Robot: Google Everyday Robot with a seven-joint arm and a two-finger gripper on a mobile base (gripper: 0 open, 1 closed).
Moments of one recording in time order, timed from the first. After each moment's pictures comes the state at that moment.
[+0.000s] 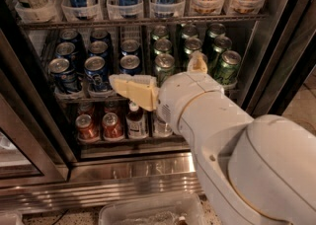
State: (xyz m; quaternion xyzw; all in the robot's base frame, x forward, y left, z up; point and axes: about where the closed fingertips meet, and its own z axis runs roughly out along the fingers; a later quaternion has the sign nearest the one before) arm 0.471 -0.009 0.978 -0.16 0.73 0.14 0.65
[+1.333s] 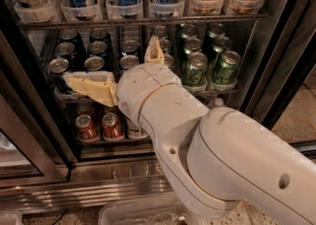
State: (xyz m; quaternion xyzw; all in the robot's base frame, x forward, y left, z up) arm 0.472 0.068 1.000 -0.23 0.67 0.18 0.69
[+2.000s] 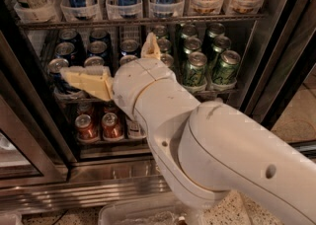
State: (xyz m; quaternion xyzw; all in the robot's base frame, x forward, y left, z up) arm 0.483 0.073 1.003 -0.22 0.66 0.18 0.69
